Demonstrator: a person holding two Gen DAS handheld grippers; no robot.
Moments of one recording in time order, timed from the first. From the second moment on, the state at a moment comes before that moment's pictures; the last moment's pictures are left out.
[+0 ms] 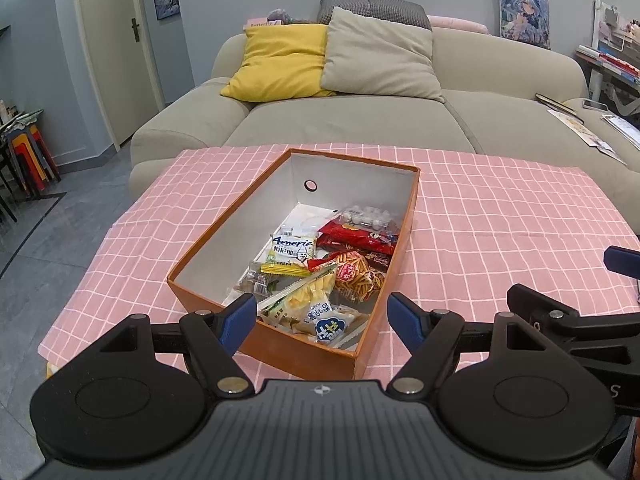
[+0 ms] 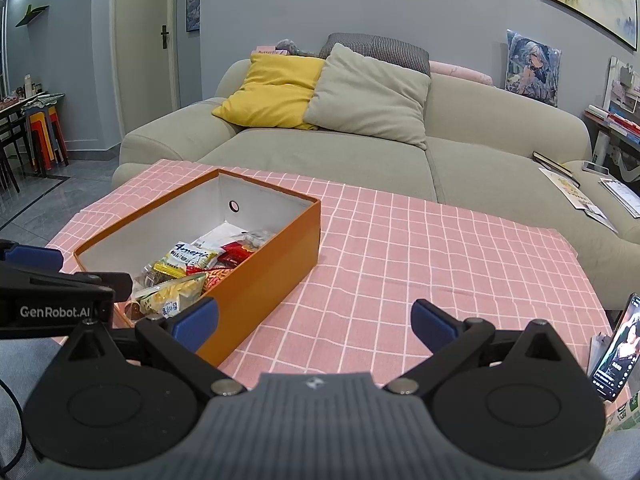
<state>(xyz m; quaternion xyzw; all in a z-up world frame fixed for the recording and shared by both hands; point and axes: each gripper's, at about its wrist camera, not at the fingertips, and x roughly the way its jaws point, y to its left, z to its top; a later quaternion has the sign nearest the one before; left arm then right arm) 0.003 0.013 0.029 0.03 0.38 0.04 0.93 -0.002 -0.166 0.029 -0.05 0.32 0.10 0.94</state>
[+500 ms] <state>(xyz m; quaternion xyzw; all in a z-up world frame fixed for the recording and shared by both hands) 0.002 0.013 0.032 0.04 0.37 0.03 0.93 -0.002 -0.168 0.028 -0.05 0.32 0.10 0.94</state>
